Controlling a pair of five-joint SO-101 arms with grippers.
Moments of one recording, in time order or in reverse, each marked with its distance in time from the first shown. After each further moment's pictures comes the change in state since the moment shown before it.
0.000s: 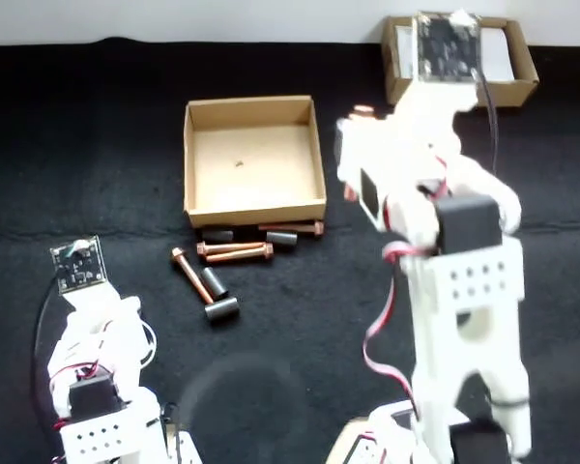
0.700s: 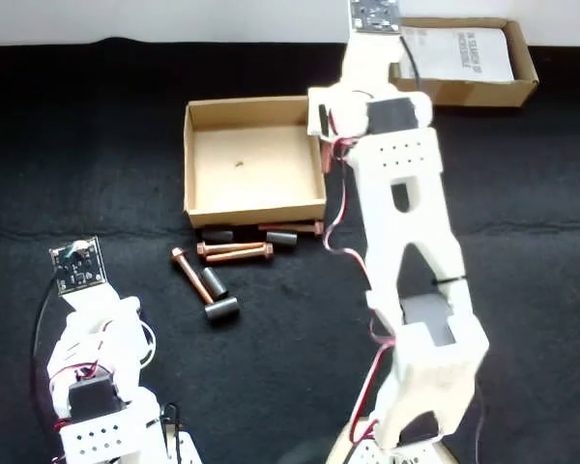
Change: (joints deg) left arm -0.1 0.0 0.3 0.0 0.1; right arm 0.0 40.8 -24.5 -4.3 0.0
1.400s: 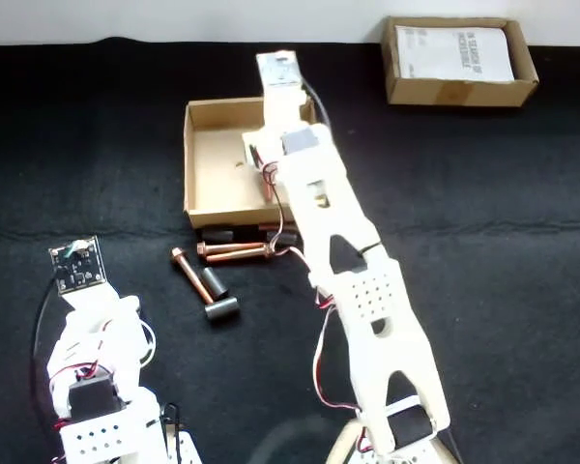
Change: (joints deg) left arm 0.0 0.0 0.0 -0.5 0.0; right arm -8.7 39.0 -24.5 -10.3 0.0
